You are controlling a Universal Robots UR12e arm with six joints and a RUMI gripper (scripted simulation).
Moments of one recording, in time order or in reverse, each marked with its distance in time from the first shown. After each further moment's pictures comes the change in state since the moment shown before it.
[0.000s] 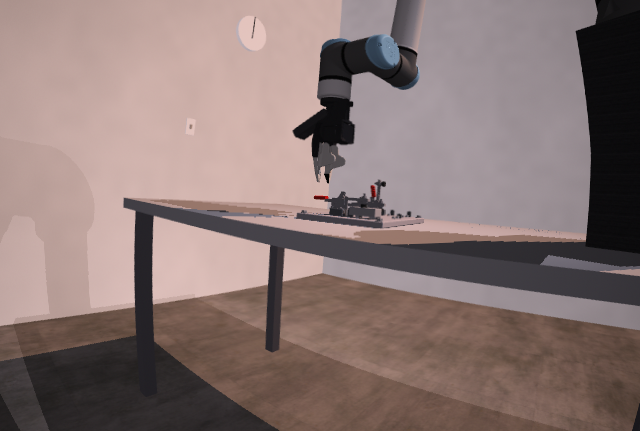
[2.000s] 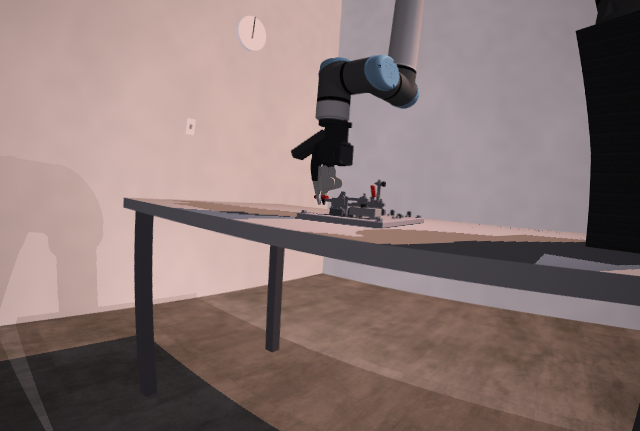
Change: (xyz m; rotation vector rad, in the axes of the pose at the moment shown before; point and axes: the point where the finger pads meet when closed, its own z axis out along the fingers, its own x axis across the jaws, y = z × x) arm 0.000 0.000 0.058 0.000 0.000 0.000
